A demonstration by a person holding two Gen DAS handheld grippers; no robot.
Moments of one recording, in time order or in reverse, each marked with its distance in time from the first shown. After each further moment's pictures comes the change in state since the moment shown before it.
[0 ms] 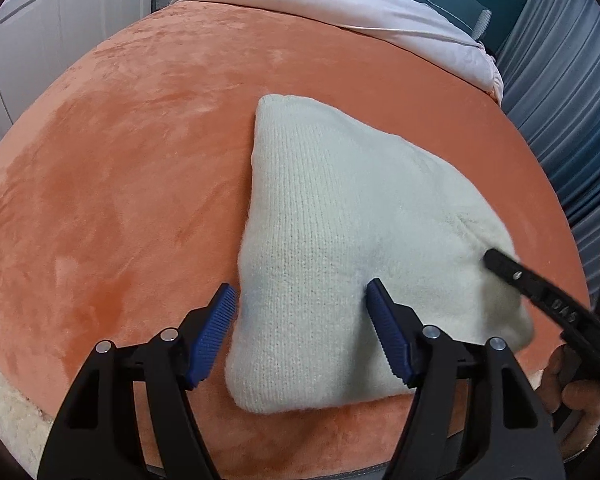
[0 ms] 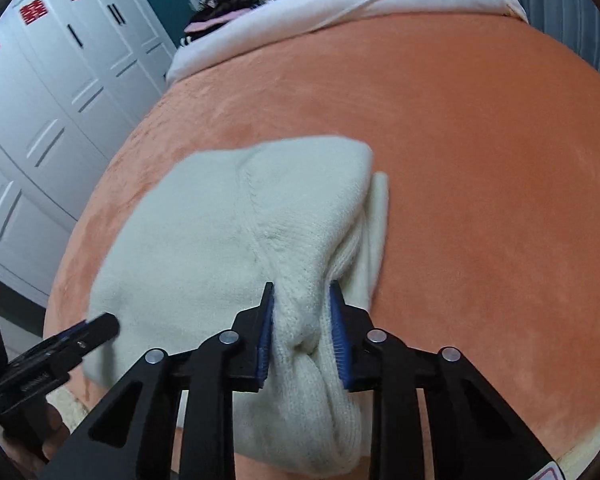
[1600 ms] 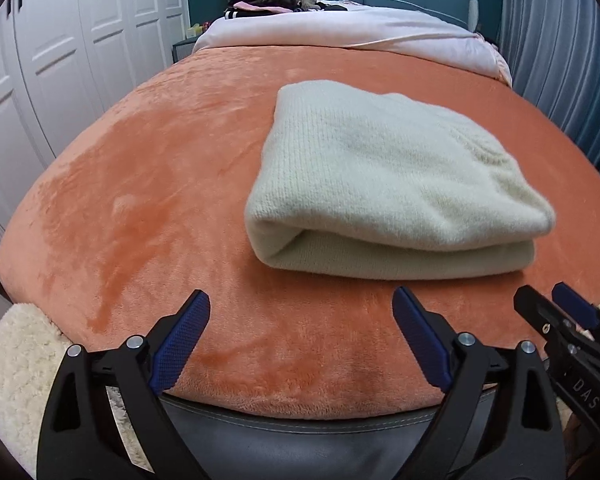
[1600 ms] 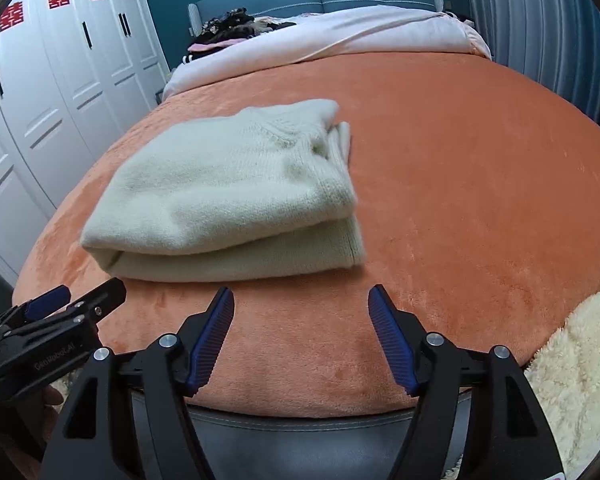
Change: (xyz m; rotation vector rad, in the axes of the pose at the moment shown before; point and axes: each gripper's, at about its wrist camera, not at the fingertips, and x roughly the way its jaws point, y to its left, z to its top) left arm -0.017 -0.028 -0.111 0.144 -0.173 0.218; right arm -0.047 0.007 -0.152 0.007 -0.087 -0.188
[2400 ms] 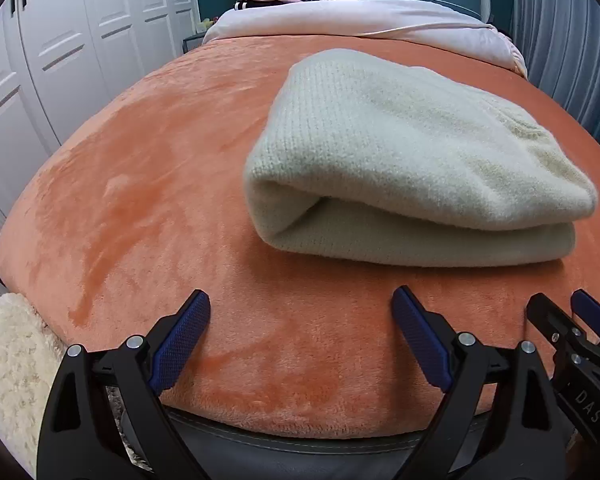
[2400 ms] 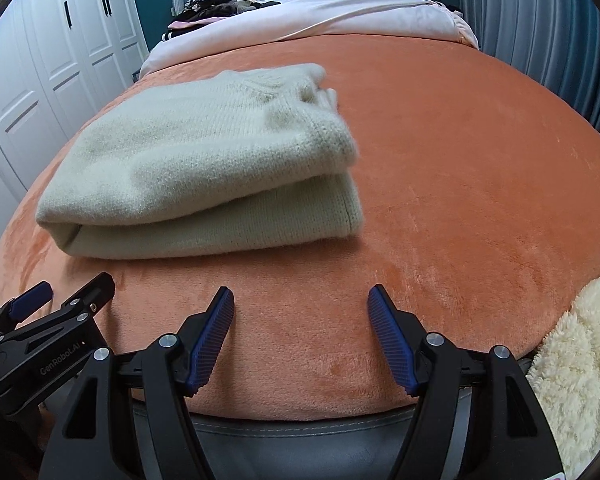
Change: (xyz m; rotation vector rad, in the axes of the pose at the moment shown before) left arm 0.027 0.000 -0.013 -0.013 0.017 0.057; right arm 0.021 0.015 -0.020 -0.014 0.047 -0.086
